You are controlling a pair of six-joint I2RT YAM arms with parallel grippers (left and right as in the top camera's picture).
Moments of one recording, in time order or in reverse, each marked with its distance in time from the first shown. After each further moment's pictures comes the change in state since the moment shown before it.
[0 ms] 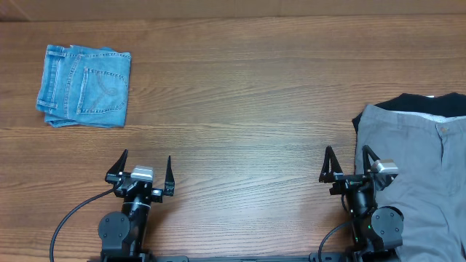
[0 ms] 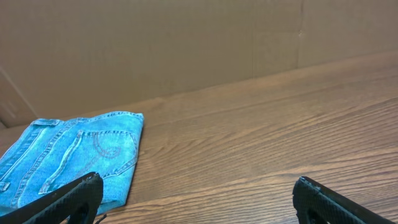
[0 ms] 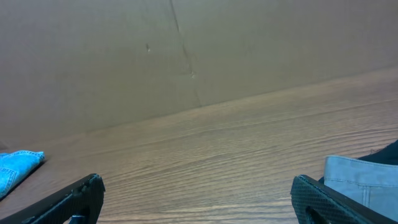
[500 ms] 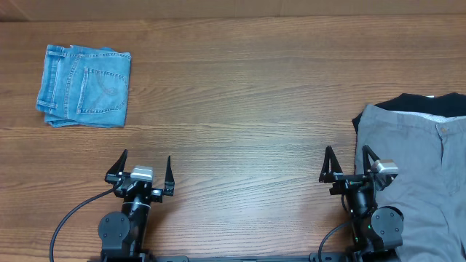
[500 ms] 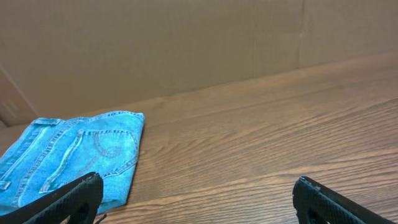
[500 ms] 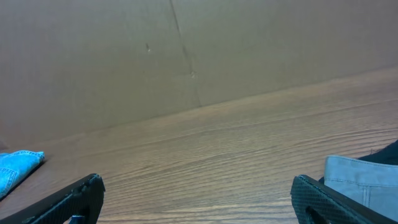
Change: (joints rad) left arm 0.000 0.000 0.000 0.000 -0.003 -0.003; right arm 0.000 0.000 0.000 0.000 0.000 0.000
